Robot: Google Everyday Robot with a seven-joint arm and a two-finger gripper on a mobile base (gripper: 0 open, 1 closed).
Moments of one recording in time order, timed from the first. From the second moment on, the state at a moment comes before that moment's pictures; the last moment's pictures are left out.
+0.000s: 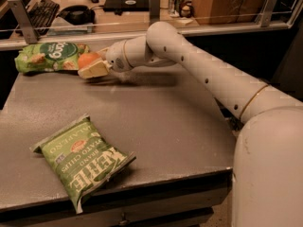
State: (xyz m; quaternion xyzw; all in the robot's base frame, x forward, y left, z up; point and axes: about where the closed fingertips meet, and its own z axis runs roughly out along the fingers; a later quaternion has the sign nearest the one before) arm 0.697 0.188 0.853 -0.52 0.63 0.37 0.44
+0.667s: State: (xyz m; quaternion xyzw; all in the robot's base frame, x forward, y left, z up) arm 0.694 0.189 0.856 -0.52 0.63 0.37 0.44
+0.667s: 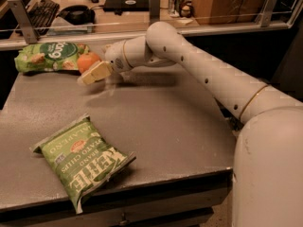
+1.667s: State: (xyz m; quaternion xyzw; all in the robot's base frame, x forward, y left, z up) arm 0.657 -0.018 0.915 -0.51 0.61 0.35 0.49
